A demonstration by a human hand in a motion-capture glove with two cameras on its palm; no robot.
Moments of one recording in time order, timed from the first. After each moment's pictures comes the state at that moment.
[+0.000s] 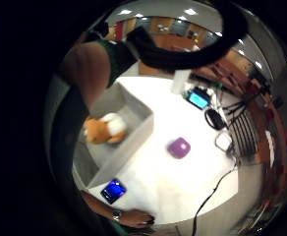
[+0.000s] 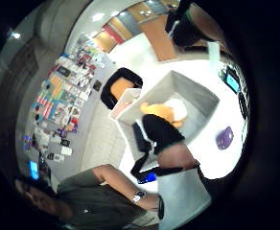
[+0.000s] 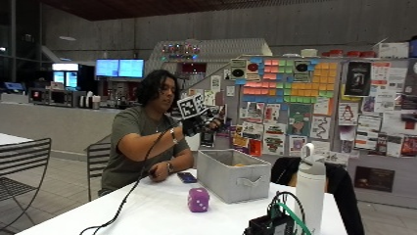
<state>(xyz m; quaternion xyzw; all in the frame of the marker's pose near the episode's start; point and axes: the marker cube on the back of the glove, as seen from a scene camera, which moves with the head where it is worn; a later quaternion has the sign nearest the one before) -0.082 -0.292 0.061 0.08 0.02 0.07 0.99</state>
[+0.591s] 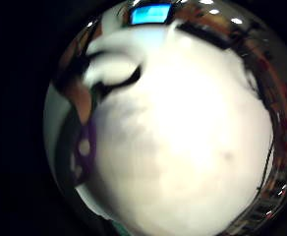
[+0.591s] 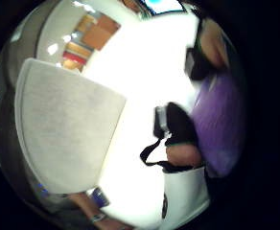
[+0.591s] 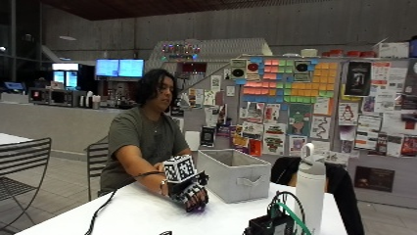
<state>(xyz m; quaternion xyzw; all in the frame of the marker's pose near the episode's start) 0.122 -0.234 0.266 0.07 0.06 0.28 0.96</state>
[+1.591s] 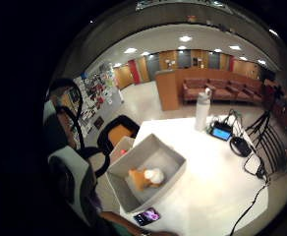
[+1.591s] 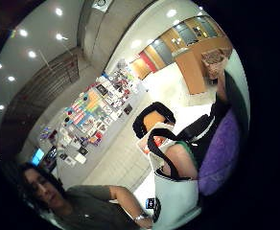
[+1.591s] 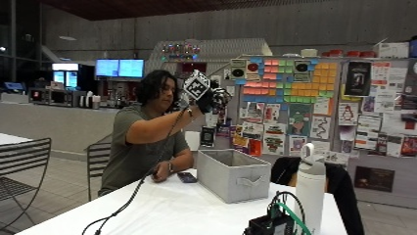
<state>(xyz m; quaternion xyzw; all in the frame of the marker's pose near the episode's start) -0.150 -0.360 -0.040 0.30 -0.14 0.01 0.94</state>
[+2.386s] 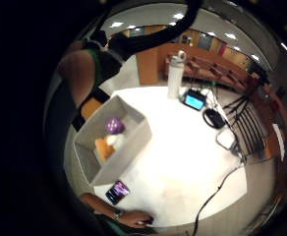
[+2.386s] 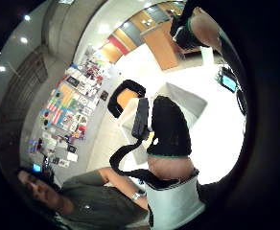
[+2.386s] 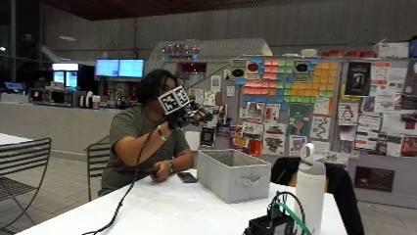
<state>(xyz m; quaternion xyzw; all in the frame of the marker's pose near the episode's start) -0.066 -0.247 0.015 0.14 -0.02 0.06 0.99</state>
